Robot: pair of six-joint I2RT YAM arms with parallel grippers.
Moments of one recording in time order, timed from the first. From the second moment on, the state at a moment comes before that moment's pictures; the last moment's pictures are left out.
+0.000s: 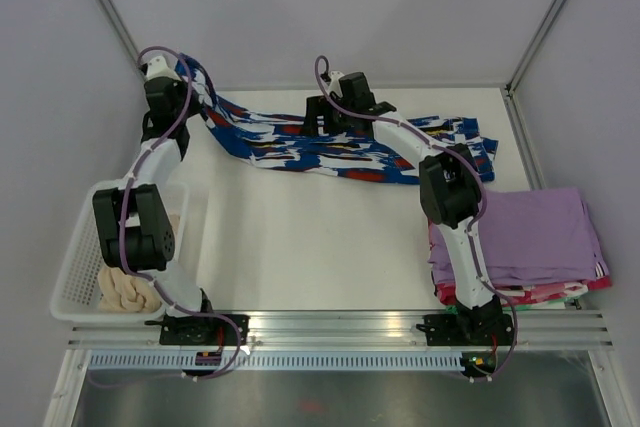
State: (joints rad) left arm 0.13 1.73 1.27 0.22 0.00 -0.34; right arm 0.48 2.31 1.97 -0.27 -0.37 0.29
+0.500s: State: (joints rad) left arm -0.17 1.71 1.28 0.18 -0.02 -0.30; right arm 0.45 2.40 1.95 -0.25 -0.34 0.39
